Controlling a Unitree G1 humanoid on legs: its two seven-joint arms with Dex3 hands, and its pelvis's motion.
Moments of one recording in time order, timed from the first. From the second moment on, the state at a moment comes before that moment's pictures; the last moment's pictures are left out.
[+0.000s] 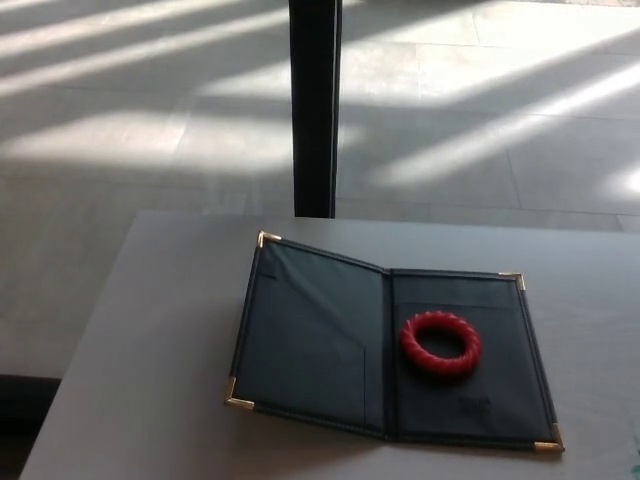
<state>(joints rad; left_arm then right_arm) -0.34 0.60 0.59 1.20 -0.40 0.06 0.16 -0.42 -0.39 -0.63 -0.08 0.30 0.69 -0.06</state>
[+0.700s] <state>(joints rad) -0.33 0.60 0.61 1.20 -0.40 0.06 0.17 -0.08 -0.44 -1.09 0.12 0.35 0.44 -0.02</state>
